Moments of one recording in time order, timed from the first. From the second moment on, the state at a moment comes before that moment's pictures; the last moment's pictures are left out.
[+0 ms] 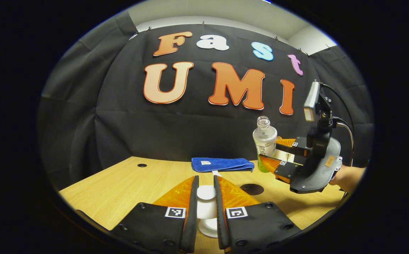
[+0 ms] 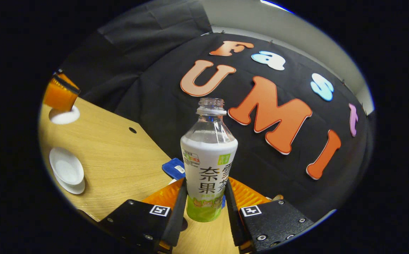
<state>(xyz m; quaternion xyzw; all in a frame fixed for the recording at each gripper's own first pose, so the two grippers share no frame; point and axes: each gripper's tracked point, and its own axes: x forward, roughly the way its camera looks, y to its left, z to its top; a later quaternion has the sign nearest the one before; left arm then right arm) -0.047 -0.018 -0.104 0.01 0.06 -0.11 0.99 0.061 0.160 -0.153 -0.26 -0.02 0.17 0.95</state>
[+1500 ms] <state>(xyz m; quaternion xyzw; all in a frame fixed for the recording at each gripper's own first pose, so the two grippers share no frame) -0.050 -0.014 -0.119 0.02 0.08 -0.09 0.99 0.086 0.169 -0.232 -0.06 0.17 0.19 0.96</state>
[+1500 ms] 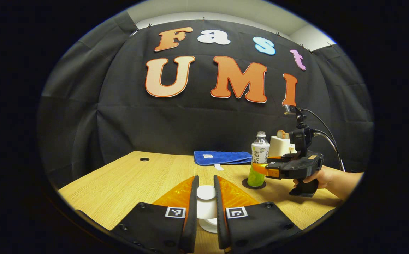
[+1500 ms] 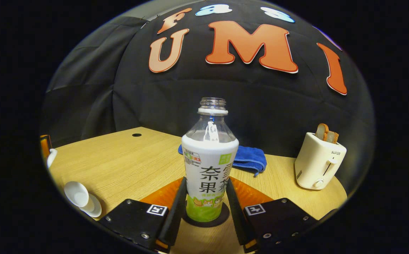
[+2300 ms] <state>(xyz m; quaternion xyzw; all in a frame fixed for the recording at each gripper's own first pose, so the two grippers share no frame) -0.040 -0.046 -0.177 0.02 0.14 -0.12 0.98 0.041 0.129 -0.179 -0.01 0.14 0.18 0.97</state>
